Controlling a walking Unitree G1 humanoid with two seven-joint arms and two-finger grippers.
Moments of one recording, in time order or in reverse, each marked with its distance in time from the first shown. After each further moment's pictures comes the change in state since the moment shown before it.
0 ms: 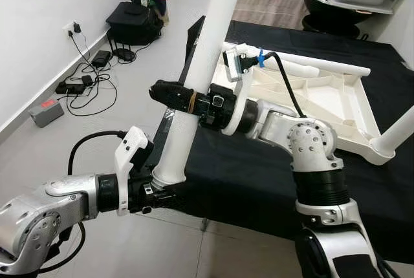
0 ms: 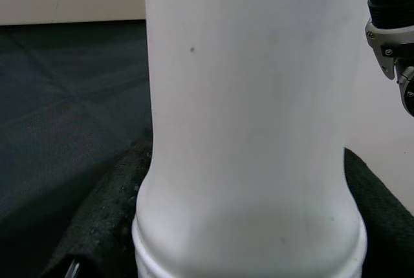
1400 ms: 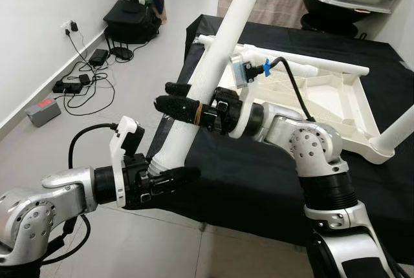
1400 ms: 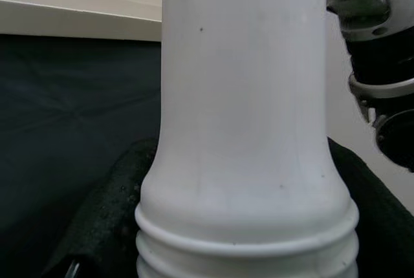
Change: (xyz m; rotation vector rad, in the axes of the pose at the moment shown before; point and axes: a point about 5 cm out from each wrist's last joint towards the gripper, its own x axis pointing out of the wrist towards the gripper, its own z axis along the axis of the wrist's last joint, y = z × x) left arm -0.004 0.005 0.008 -0.104 -0.079 0.005; right arm -0.011 -0.005 -0.004 -0.061 0.029 0.006
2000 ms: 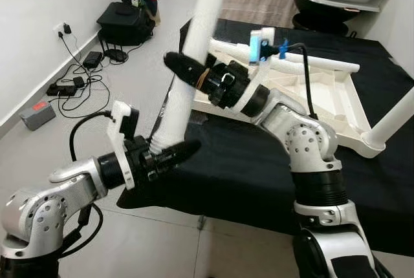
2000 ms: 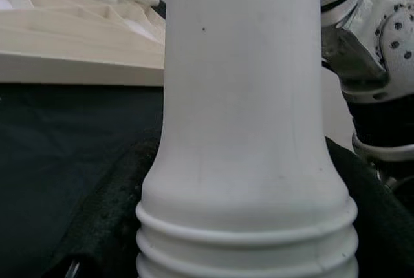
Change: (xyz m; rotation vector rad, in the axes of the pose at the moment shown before) left arm 0.008 0.007 0.013 -0.023 -0.152 0.027; right arm 0.003 -0.007 0.024 -0.202 -0.187 -0.148
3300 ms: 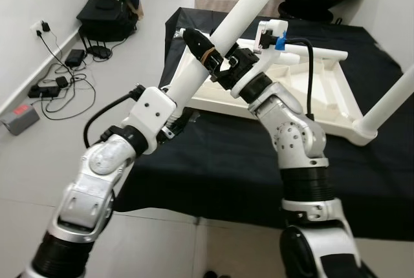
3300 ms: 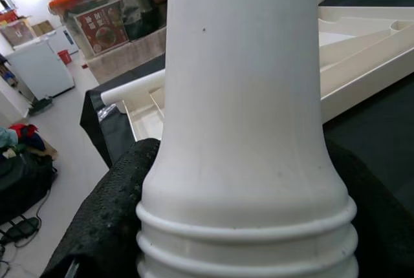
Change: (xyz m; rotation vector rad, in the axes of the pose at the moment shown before) left arm 0.036 0.016 0.026 0.839 -0.072 0.497; right arm 0.000 -0.023 0.021 -0.120 -0.241 -0.358
